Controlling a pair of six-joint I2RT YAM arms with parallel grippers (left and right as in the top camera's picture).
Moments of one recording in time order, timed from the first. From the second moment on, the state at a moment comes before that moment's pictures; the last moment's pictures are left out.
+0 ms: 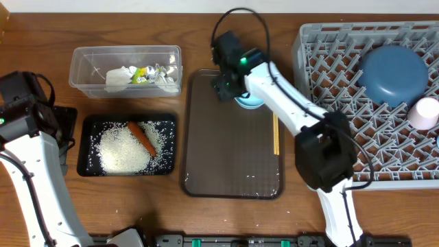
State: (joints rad) left arm 0.47 1.36 1.38 -1.30 -0.21 -1.01; right arm 0.59 2.26 1.94 -0.92 0.02 0.19
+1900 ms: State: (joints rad) left arm 0.47 1.36 1.38 -1.30 -0.21 -1.01; right arm -0.48 1.62 1.31 -1.25 -1.04 -0.27
